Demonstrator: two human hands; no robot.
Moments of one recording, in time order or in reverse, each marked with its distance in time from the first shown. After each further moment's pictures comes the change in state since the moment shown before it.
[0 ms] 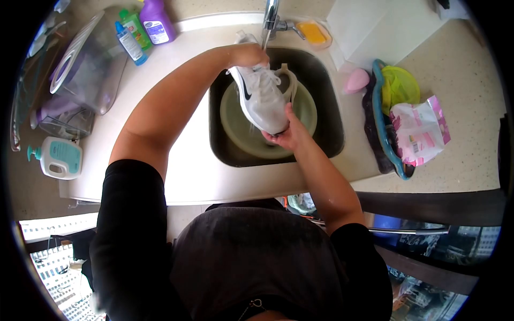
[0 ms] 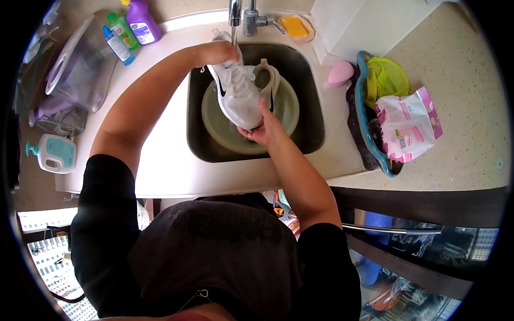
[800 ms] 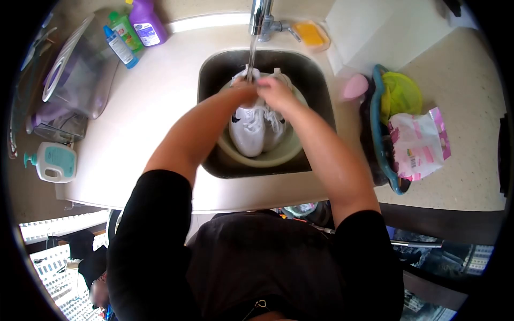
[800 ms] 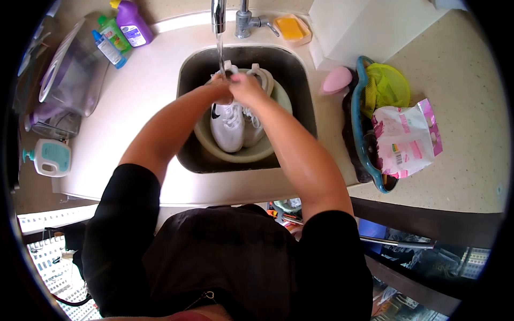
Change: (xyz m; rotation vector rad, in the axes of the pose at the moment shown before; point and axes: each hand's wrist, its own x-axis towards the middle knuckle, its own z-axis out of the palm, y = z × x) left_hand 0.050 -0.049 0.116 0.657 -0.272 -0.197; right_hand 0.049 -0.068 0.056 -1.392 0.073 -0.515
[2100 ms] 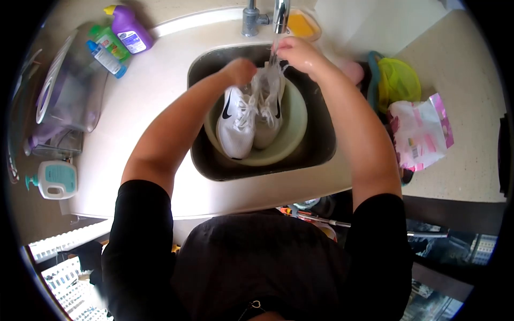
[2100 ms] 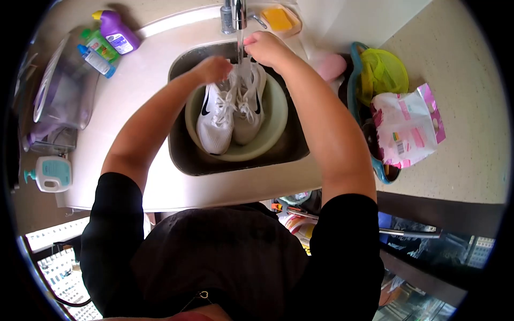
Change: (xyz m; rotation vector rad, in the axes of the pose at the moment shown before) left_hand 0.000 -0.018 -0.037 -0.734 0.305 0.137; right_hand 0.019 -0.030 -0.099 -0.109 -0.015 -0.104
